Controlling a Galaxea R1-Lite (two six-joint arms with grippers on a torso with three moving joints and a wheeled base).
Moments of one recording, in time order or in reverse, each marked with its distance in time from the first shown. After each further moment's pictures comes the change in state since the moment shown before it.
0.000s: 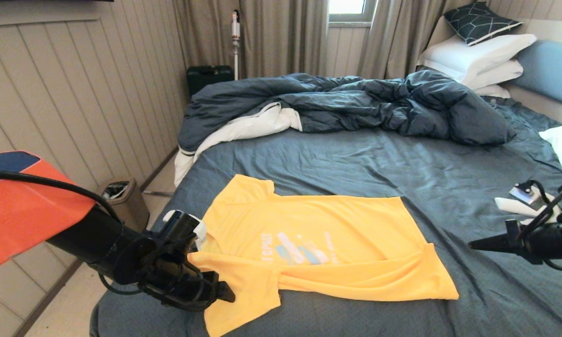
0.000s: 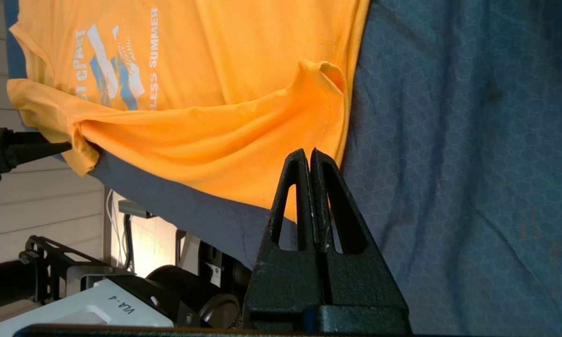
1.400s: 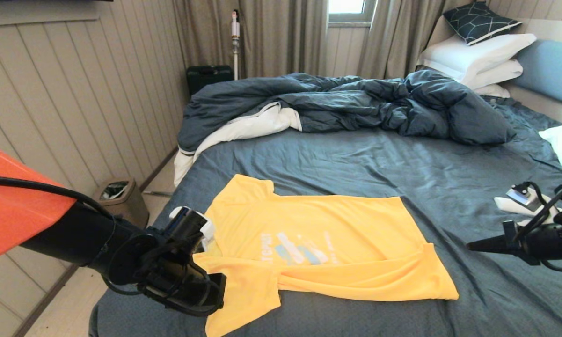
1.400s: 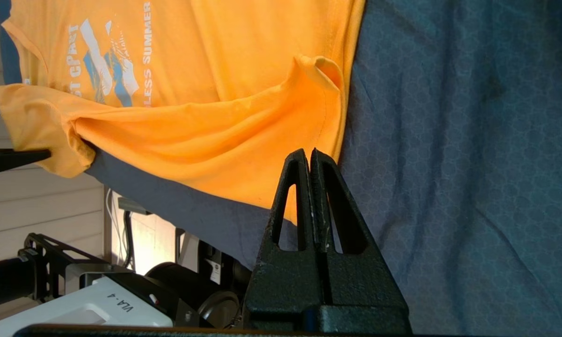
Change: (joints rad) left arm -0.066 -0.086 -0.027 0.117 -0.013 -0.045; right arm 0.006 0.013 0.002 0.000 -0.007 -0.003
